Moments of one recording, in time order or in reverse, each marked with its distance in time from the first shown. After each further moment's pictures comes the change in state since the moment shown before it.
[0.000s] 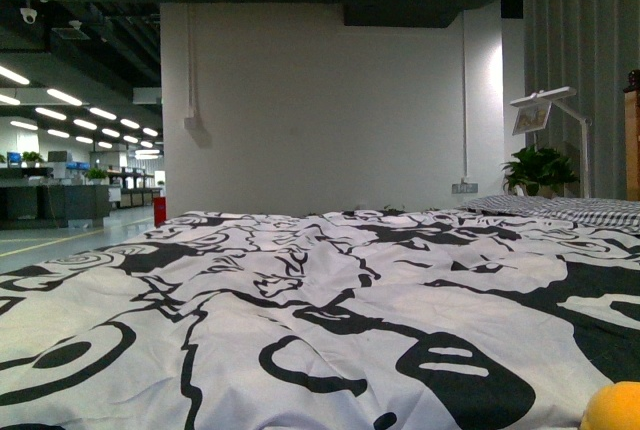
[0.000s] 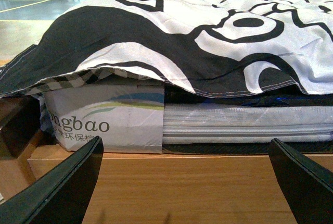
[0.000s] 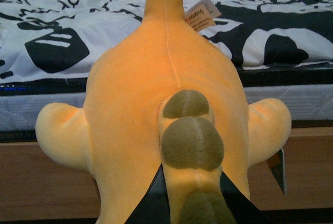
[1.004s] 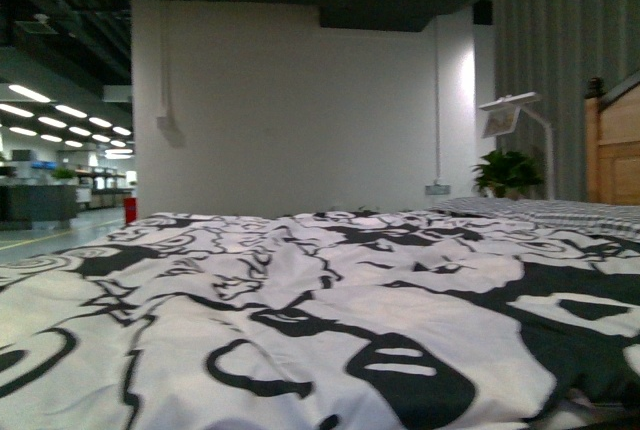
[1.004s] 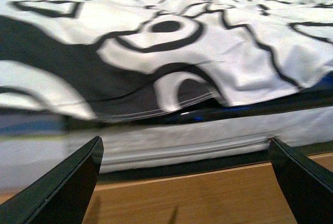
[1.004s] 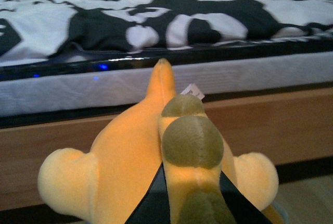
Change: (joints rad) left arm 0.002 0.000 0.000 0.000 -0.002 0.000; right arm 0.003 -0.003 0.000 -0.013 -0.006 0.000
